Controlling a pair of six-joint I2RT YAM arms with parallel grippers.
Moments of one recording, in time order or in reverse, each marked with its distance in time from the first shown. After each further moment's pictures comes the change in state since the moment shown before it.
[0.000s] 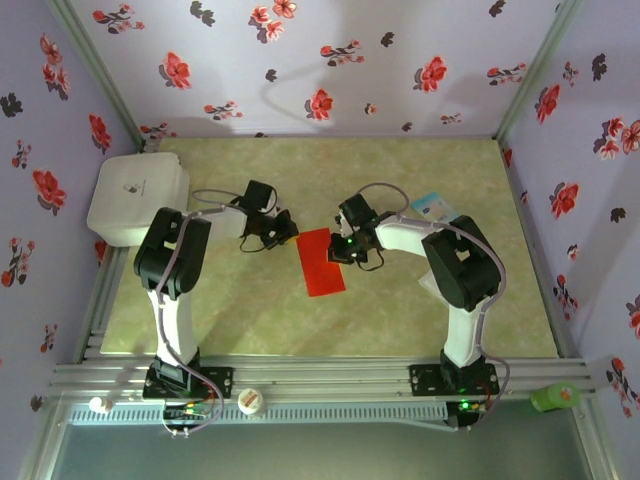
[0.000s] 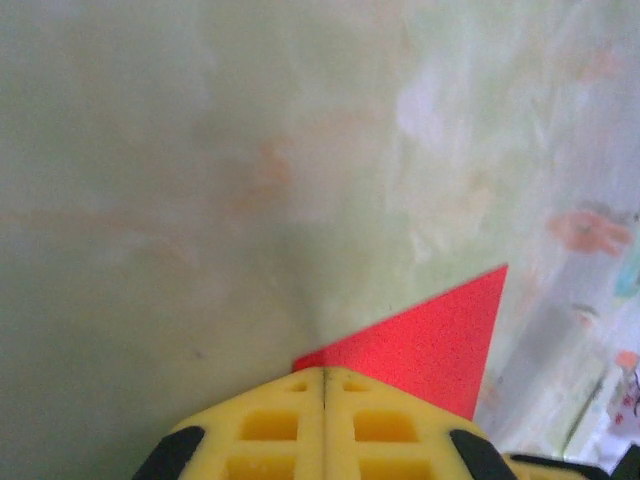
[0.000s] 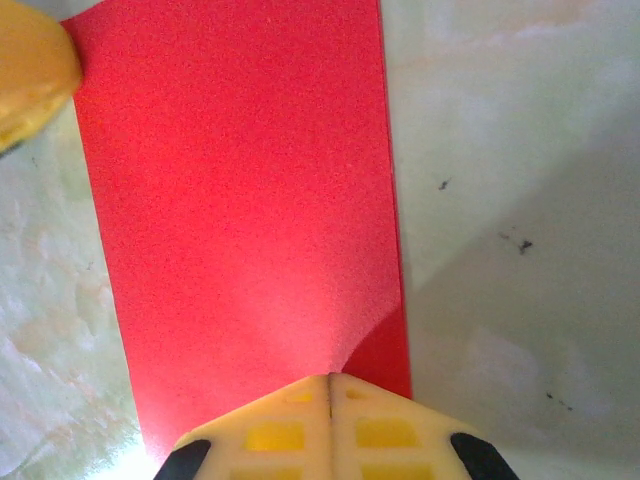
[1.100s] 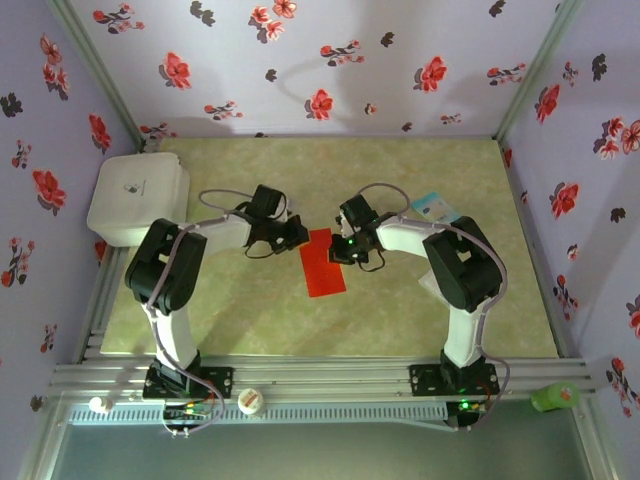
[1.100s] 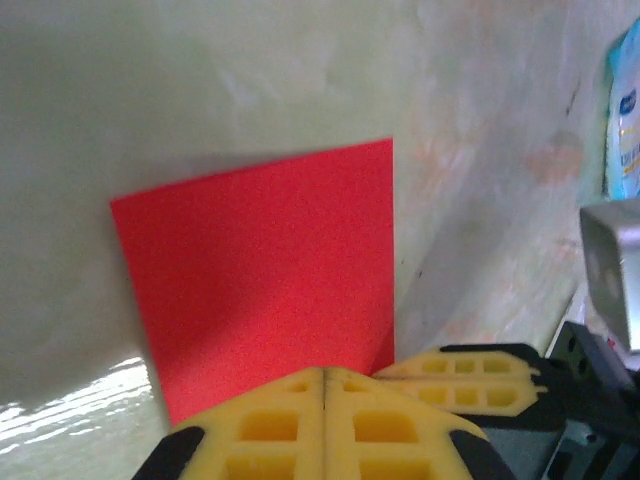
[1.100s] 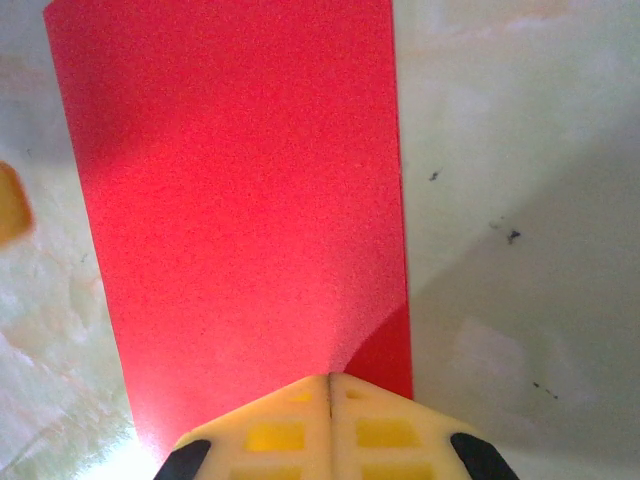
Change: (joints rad) left arm -0.099 -0.123 -0.094 0.043 0.043 0.025; right arm -0.001 -0.010 -0.013 0.003 0.004 -0.015
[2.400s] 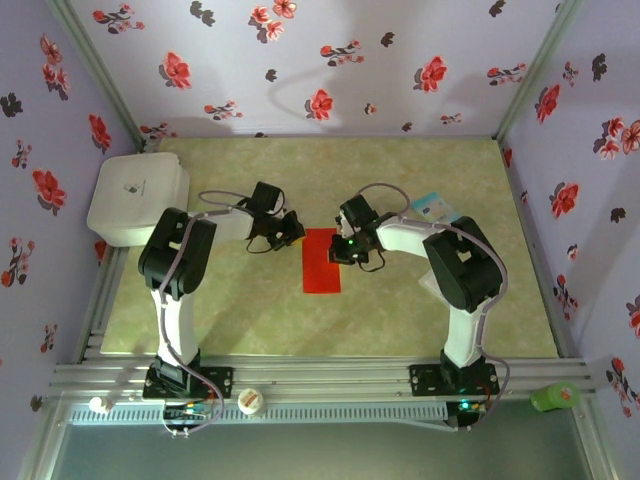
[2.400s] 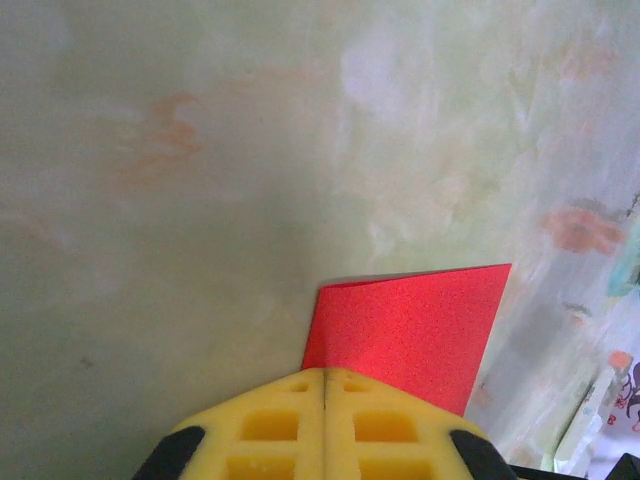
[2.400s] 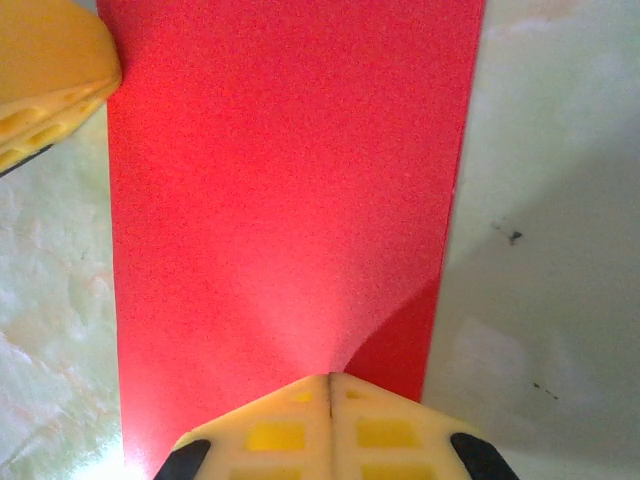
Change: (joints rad) left arm 0.053 0.134 0.090 -0.001 -0.050 -0.079; right arm 0.000 -0.002 -0.003 0.003 0.000 -0.011
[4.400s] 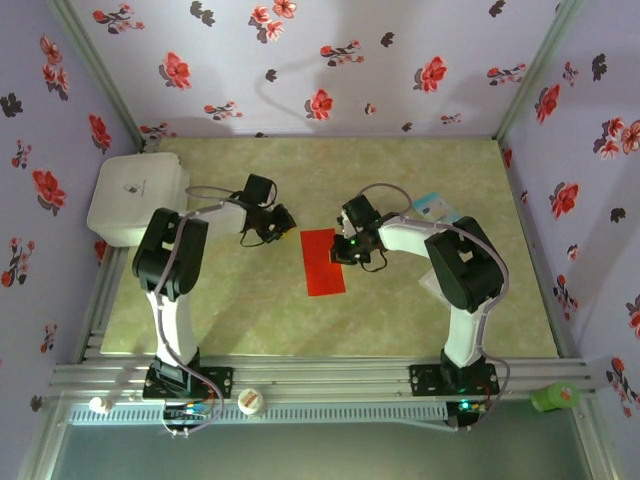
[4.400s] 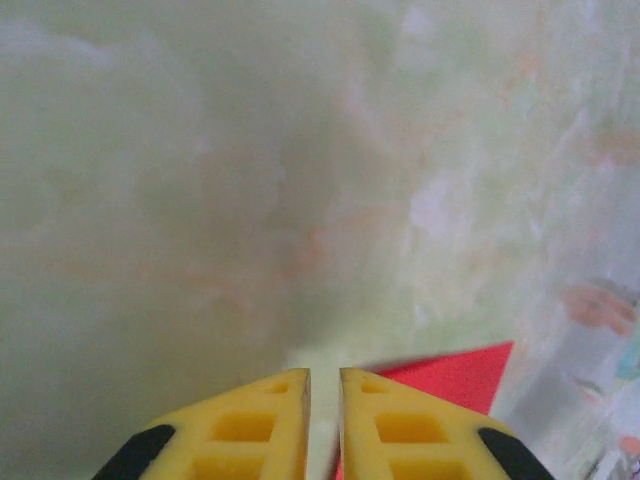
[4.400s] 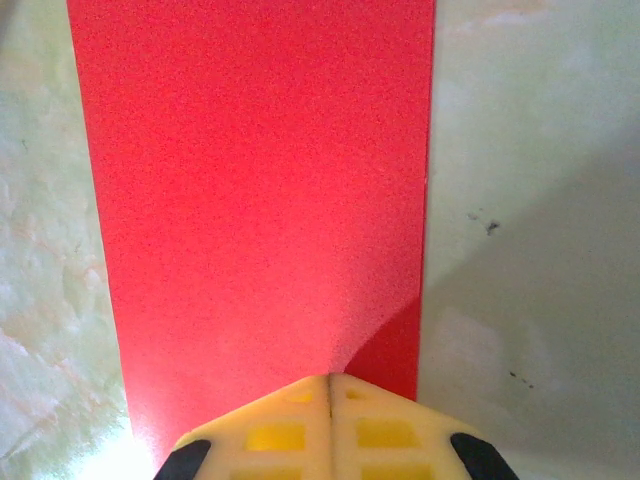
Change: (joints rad) left arm 0.035 -0.055 0.032 -0.101 -0.110 -0.036; right arm -0.013 -0.006 -0.008 -0.005 -0.012 -0.015
